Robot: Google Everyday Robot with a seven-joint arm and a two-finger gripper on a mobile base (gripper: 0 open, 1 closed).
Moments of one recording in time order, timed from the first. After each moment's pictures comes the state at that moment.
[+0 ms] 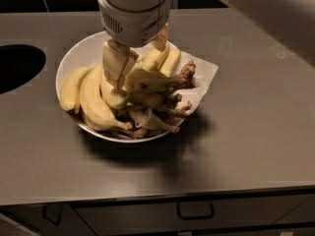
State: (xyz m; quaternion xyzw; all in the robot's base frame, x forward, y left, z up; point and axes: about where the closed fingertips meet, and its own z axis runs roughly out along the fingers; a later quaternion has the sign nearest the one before) arm 0.483 0.022 0.991 -0.40 0.90 -0.05 0.18
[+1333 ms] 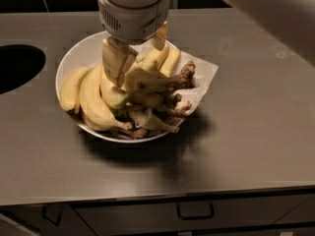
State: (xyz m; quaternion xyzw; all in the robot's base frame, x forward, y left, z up) arm 0.486 0.026 0.994 -0.40 0.90 -0.04 0.18
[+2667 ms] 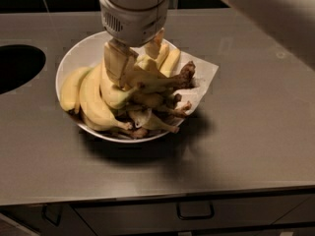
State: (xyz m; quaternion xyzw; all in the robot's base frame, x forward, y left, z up) arm 0.490 0.031 0.982 -0.41 0.90 -0.01 0.15
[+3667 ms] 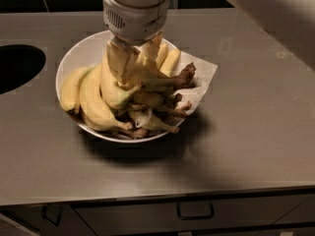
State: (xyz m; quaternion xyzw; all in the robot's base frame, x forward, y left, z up) arm 0.494 0.034 0.975 -0.42 0.90 0.01 0.13
